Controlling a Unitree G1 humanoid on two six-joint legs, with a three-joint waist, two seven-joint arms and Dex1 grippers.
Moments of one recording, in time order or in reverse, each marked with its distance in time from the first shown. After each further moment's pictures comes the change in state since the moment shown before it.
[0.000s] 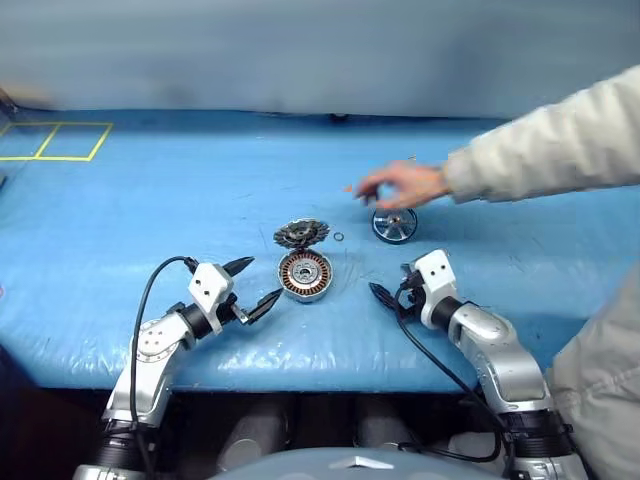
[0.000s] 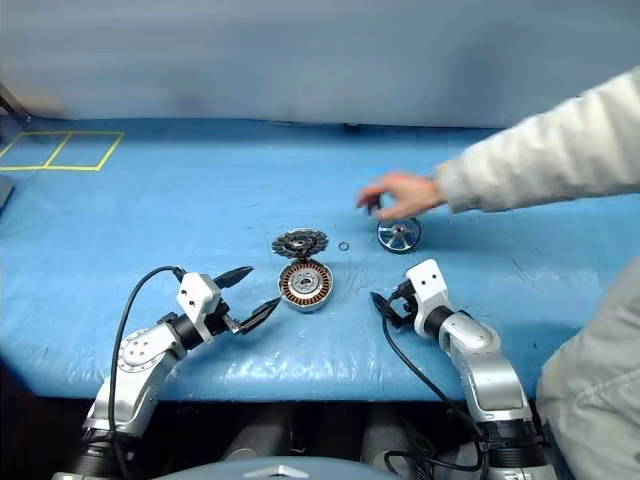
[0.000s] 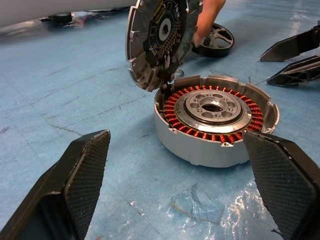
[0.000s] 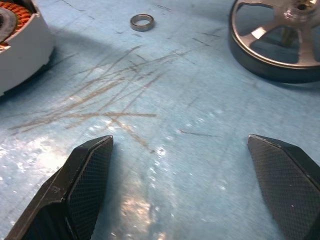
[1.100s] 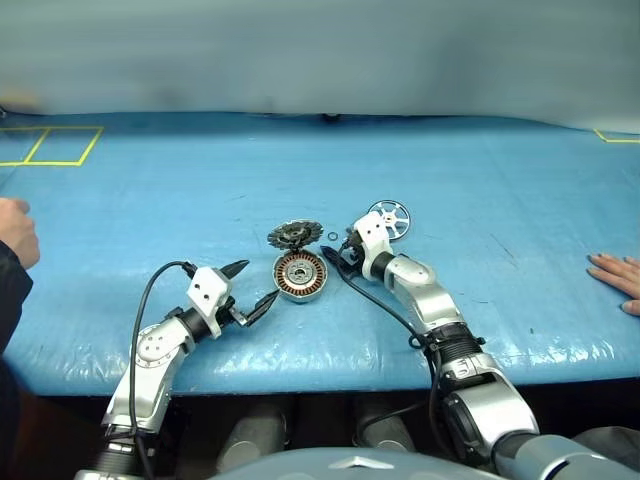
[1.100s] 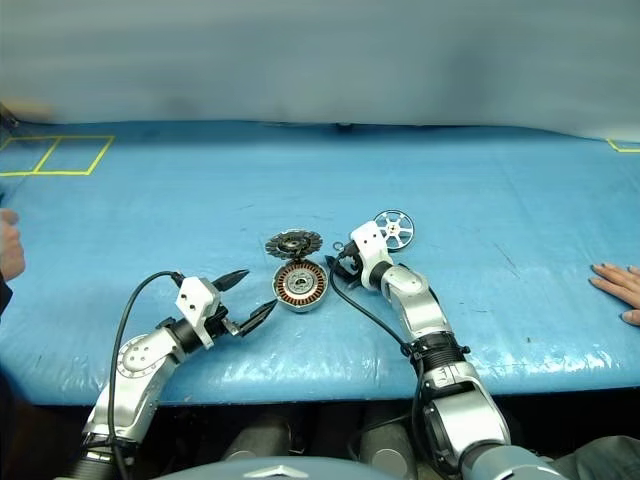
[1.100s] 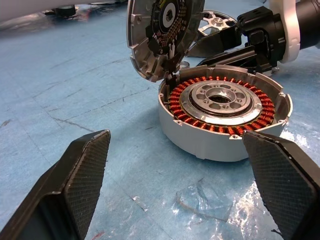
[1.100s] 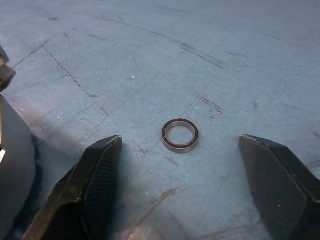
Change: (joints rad) left arm 0.027 -0.001 -0.001 0.000 0.023 -0.015 0.051; right arm -0.478 0.184 0.115 0.693 -0.088 -0.335 -0.041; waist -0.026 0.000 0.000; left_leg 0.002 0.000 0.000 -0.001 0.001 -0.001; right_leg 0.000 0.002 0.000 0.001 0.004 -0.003
